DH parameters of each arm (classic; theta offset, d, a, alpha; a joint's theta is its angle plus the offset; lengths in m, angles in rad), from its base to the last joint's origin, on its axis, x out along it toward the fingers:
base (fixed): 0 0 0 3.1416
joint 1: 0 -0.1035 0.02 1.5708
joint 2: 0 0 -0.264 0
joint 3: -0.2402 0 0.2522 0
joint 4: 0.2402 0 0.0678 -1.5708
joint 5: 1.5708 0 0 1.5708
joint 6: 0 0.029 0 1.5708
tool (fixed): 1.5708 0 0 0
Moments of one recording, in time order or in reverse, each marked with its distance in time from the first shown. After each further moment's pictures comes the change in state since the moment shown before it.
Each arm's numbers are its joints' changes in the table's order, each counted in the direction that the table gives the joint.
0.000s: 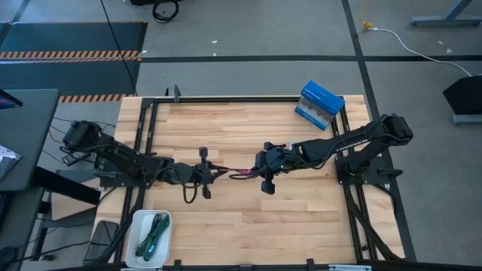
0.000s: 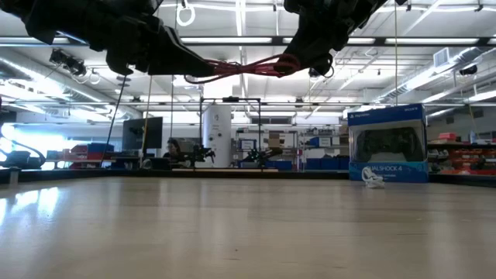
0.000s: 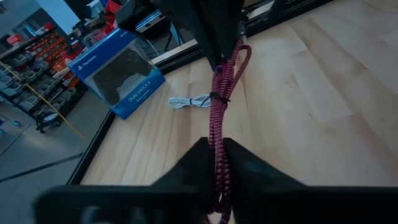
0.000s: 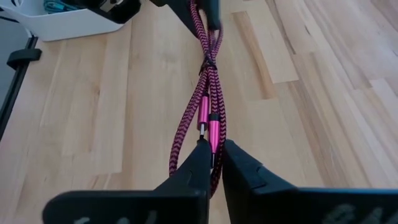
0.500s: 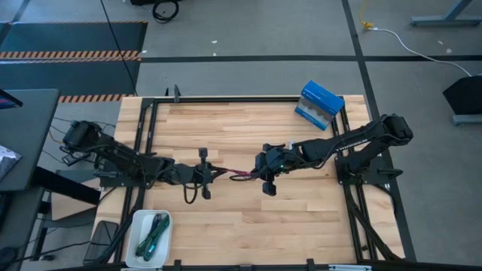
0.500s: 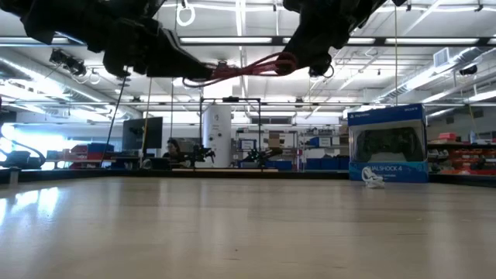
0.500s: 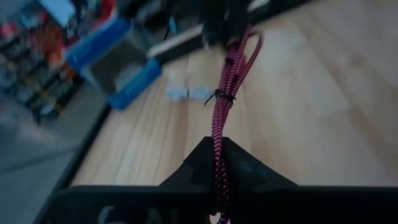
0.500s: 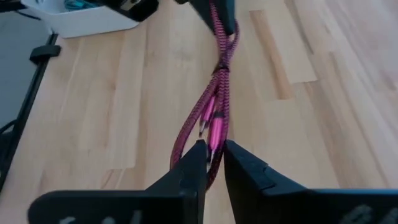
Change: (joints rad) left arm 0.003 0.000 -0.002 0.046 -0.007 -0.034; right arm -0.001 0.000 -0.001 0.001 -0.073 -0.013
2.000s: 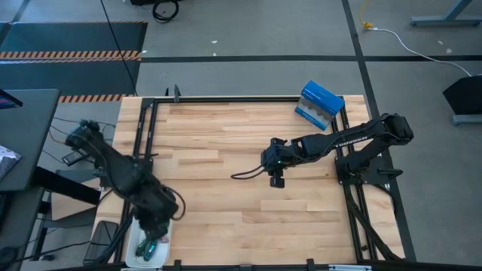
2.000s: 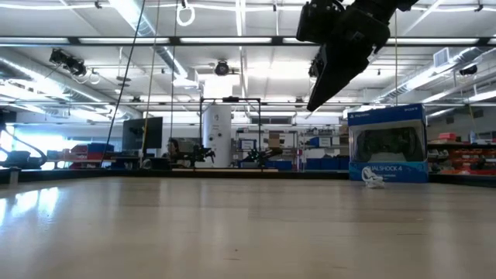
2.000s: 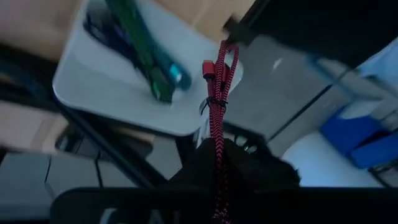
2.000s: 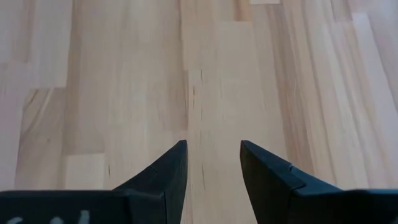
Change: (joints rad) left arm 0.377 0.051 -0.906 1.810 1.013 -1.596; right arm 0.067 -0.011 0.001 0.280 0.054 -0.113
